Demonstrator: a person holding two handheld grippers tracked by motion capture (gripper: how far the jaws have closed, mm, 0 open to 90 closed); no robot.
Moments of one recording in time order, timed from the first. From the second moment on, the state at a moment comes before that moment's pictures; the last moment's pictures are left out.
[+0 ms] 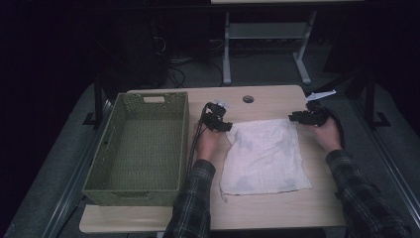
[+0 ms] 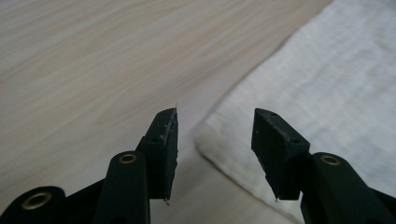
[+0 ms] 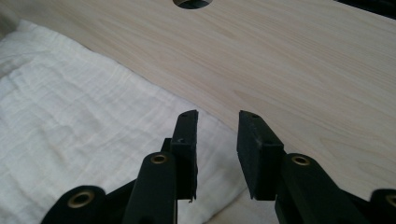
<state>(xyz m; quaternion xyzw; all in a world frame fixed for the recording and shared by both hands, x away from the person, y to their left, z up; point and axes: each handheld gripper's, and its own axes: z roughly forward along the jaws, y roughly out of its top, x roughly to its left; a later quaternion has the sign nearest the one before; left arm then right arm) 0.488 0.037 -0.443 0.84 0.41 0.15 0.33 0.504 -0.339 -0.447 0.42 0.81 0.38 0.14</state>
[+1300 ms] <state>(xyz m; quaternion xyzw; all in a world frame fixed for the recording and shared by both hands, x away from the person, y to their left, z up) 0.514 0.040 -0.449 0.81 0.44 0.16 0.35 0.517 -0.347 -0.457 0.45 0.81 0.35 0.14</state>
